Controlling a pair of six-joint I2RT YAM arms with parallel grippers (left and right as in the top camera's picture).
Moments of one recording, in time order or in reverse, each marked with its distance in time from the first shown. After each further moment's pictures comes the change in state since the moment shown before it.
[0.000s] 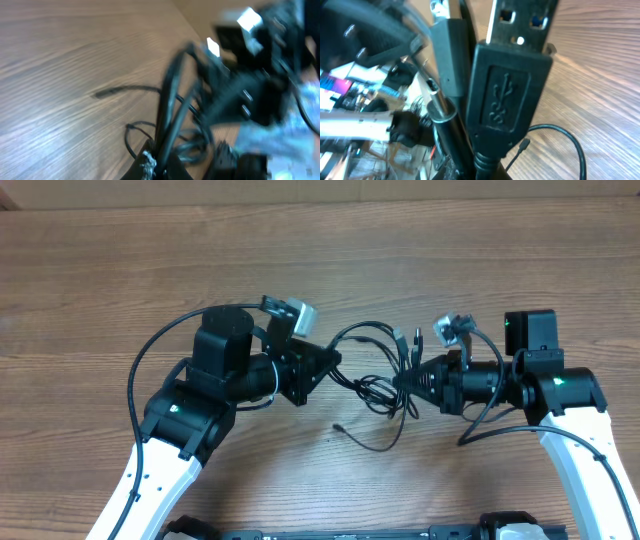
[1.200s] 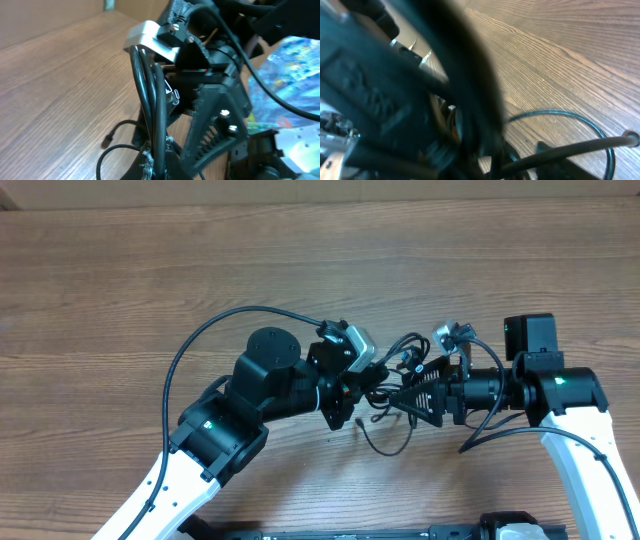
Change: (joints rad) left arm -0.254 0.000 0.000 0.170 -0.121 0.224; right arm -0.007 0.002 0.002 -0.126 -0.046 -0.188
